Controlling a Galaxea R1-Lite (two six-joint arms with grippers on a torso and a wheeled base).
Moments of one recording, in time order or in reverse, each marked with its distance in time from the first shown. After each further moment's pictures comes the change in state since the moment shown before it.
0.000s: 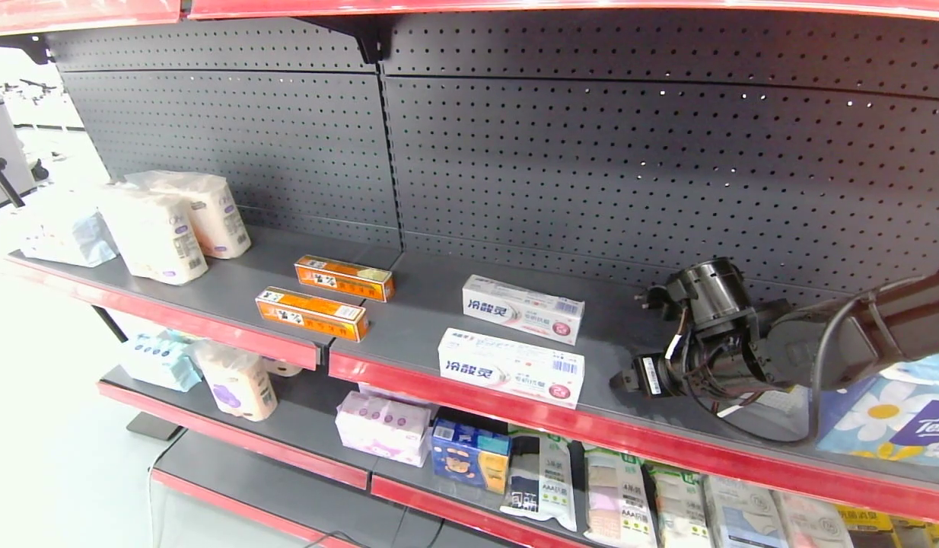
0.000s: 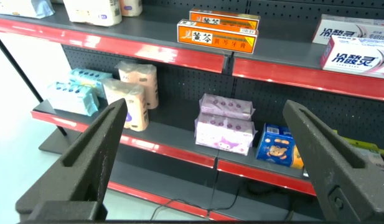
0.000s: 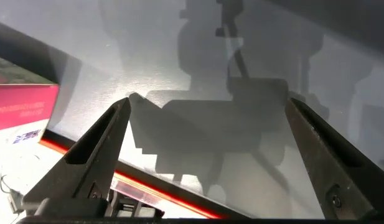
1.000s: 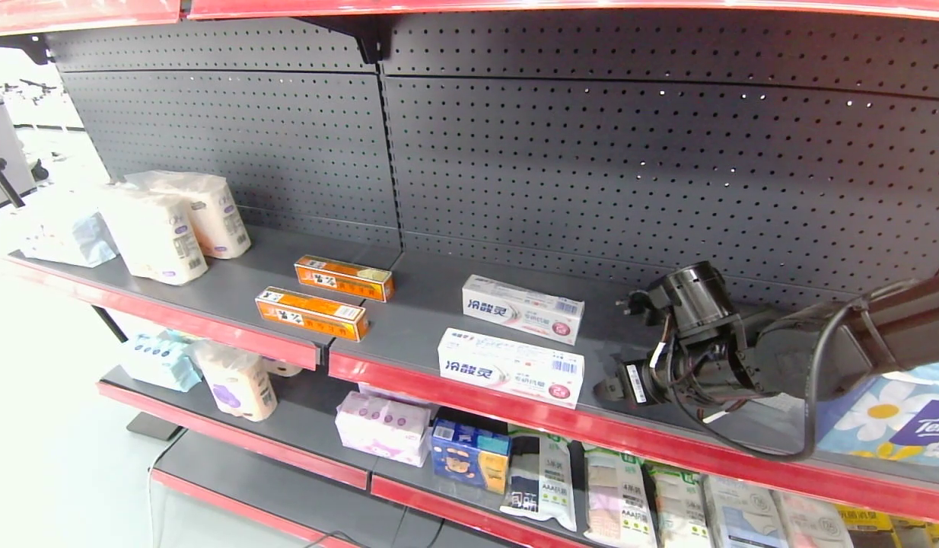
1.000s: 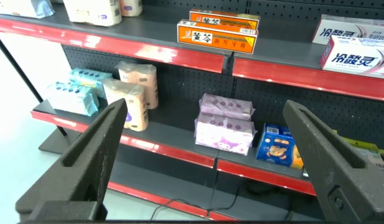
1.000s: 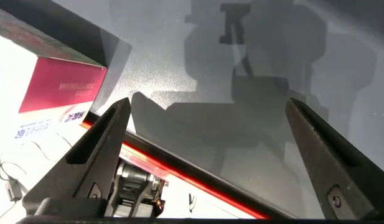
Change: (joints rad) left arm 0.000 0.000 0.000 0.000 0.000 0.000; right arm 0.074 -0.008 0.006 0.001 -0.003 0.001
